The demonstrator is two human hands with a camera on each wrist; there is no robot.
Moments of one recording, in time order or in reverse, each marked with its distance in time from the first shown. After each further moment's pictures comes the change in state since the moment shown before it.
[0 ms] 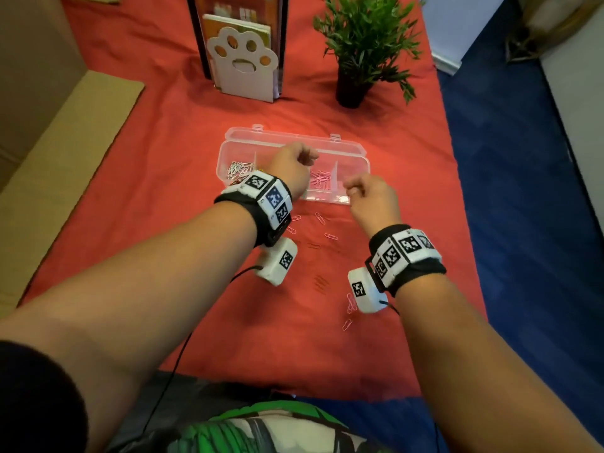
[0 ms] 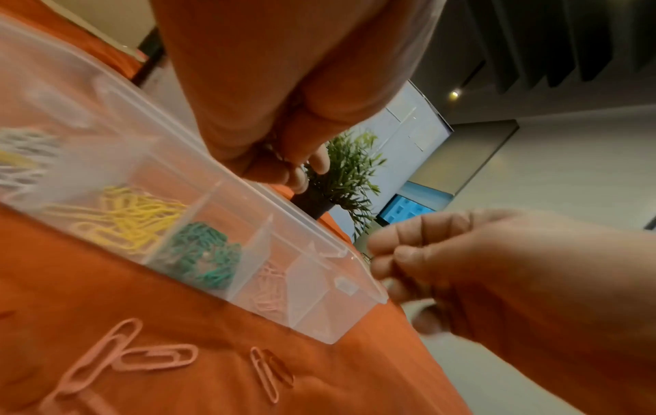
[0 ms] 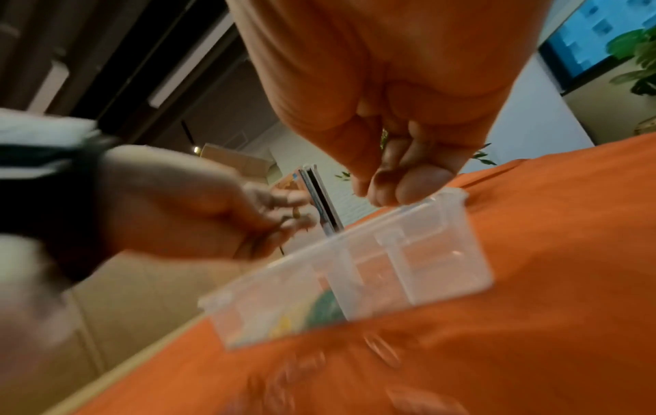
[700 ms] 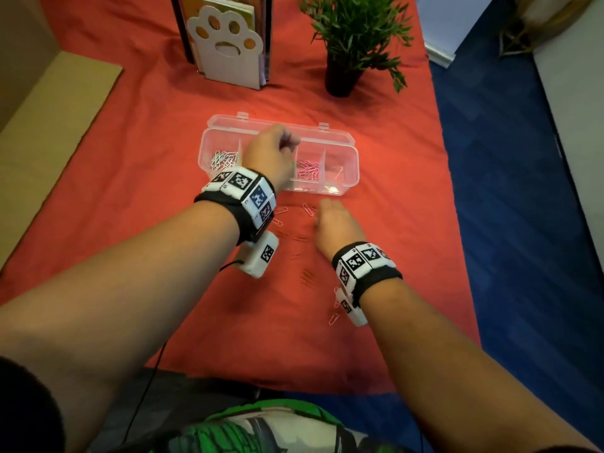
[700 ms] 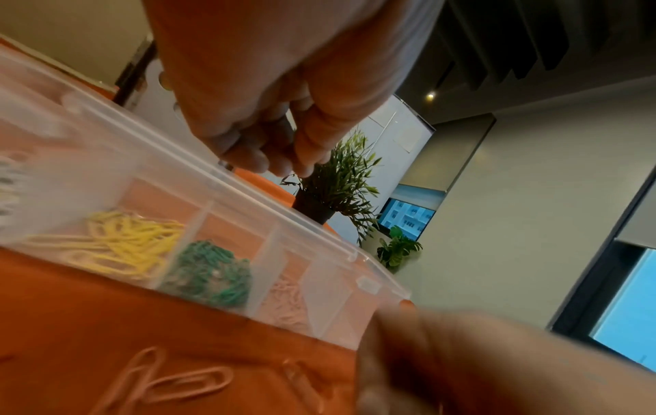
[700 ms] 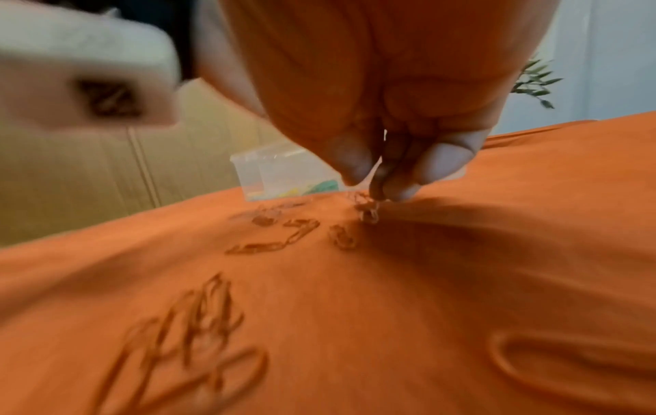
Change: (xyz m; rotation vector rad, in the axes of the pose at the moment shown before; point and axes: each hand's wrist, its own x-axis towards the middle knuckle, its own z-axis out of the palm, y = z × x) left_hand 0.003 -0.009 0.002 0.130 0.131 0.136; right_hand -0.021 0.037 0.046 -0.481 -0.221 -0.192
